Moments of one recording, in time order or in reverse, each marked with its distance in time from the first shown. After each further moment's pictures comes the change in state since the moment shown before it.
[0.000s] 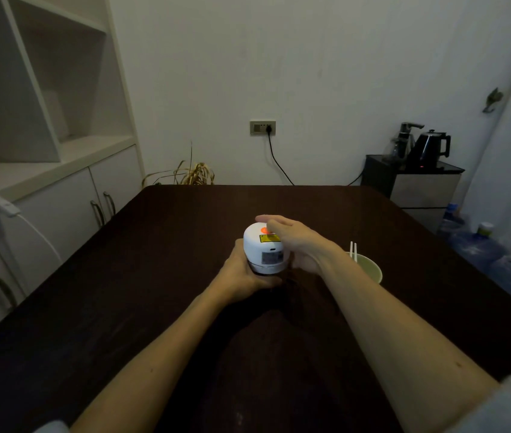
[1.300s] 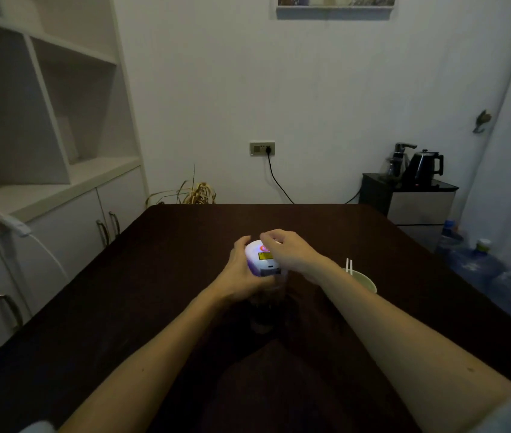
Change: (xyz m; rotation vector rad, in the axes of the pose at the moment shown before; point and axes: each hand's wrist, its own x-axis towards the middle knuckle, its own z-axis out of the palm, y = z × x) left_hand 0.012 0.025 -0.015 -0.062 -0.038 0.018; right_hand -0.015 -0.016 0.000 -0.368 0.118 -0.216
